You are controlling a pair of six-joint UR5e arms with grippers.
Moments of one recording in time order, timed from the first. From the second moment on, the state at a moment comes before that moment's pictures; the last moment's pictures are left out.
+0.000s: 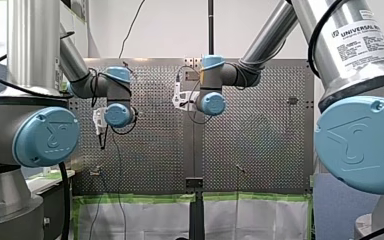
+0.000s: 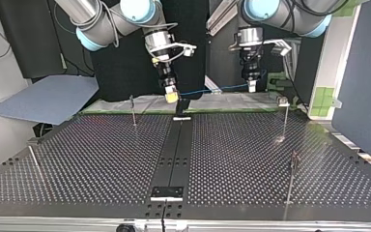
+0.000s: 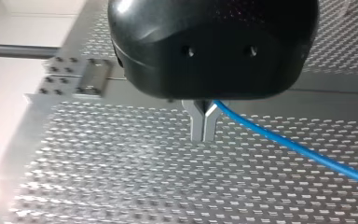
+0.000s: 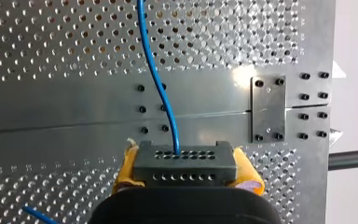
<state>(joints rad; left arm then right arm) -0.31 -1.58 -2.31 -2.33 -1.97 -1.66 2.39 -1.21 1.79 -0.73 1.73 1.58</state>
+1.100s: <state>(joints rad) -0.27 -1.39 -2.11 -2.62 -2.02 -1.71 2.44 -1.16 1.50 -0.53 1.67 1.61</state>
